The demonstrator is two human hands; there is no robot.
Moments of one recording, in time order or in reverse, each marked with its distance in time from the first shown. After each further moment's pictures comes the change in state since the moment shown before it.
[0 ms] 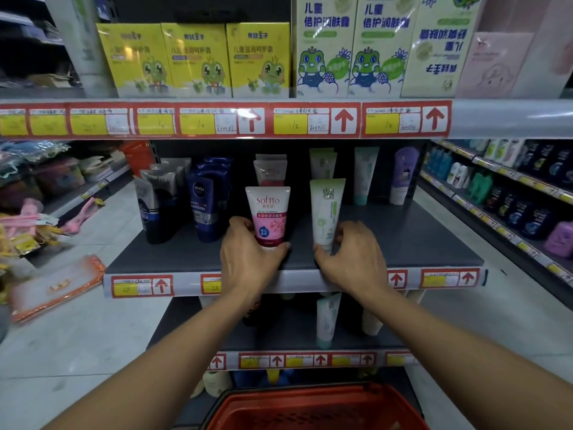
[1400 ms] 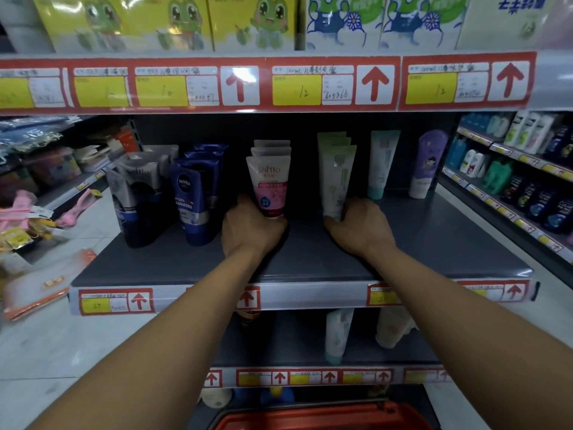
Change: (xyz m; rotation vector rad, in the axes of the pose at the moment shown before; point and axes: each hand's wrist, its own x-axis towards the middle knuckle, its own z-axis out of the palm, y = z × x) left_hand 0.079 -0.003 0.044 0.099 -0.084 -0.123; right_hand 0.093 0.030 0.047 -0.048 -0.180 0.068
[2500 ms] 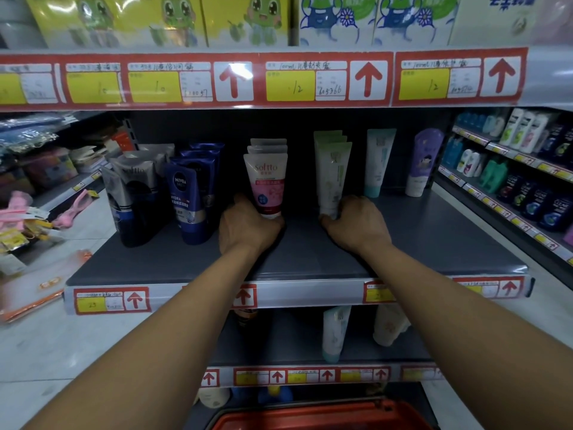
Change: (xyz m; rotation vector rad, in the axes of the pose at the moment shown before) left_hand 0.009 -0.010 0.008 0.020 -0.021 0.018; right_hand 0.003 0.001 0.002 -0.021 -0.017 0.017
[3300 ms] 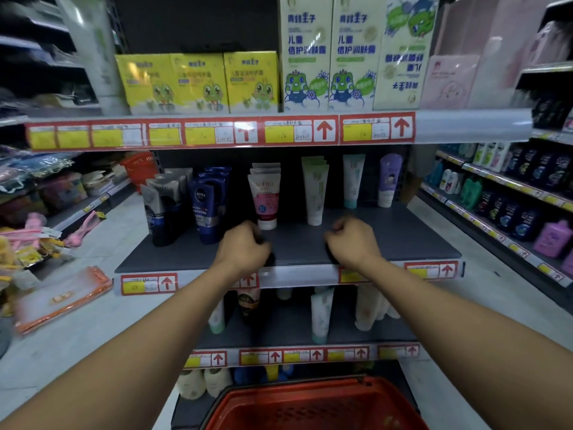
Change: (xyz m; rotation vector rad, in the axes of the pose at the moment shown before) left_hand -0.074 0.002 -0.068 0.088 -0.228 0.132; right_hand -0.086 -0.015 -0.062 0.183 -0.030 0.094
